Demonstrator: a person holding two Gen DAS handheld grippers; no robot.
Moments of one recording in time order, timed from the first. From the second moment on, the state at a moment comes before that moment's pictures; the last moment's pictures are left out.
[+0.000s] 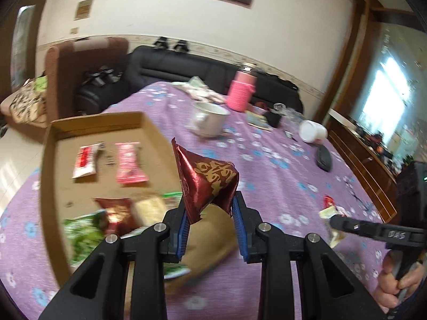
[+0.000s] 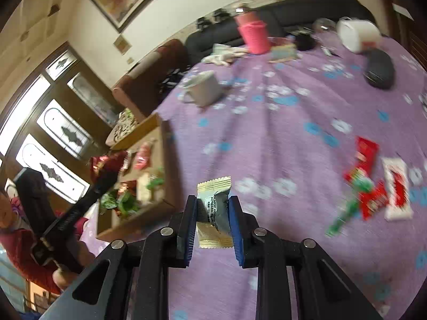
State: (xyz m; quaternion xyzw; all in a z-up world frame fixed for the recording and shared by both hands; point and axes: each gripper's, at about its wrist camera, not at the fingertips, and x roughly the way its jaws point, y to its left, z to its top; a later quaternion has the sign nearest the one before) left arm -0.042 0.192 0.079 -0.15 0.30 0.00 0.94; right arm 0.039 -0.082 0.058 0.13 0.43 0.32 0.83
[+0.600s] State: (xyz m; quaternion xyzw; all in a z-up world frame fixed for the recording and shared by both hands) left arm -0.047 0.272 0.045 -0.20 0.32 0.08 0.92; right arm 0.057 0.092 0.051 0.08 0.45 0.40 0.79
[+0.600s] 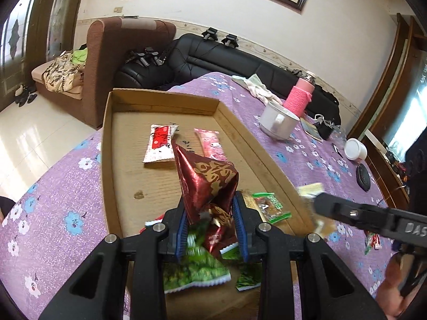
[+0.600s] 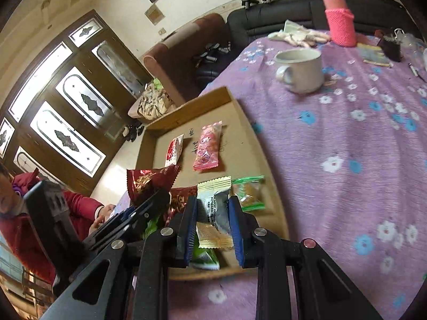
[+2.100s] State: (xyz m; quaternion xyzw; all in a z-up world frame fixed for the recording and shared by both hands) left arm -0.056 0.246 0.059 -0.10 0.26 0.17 0.95; right arm 0.040 0.043 0.032 0.12 0.45 0.39 0.79
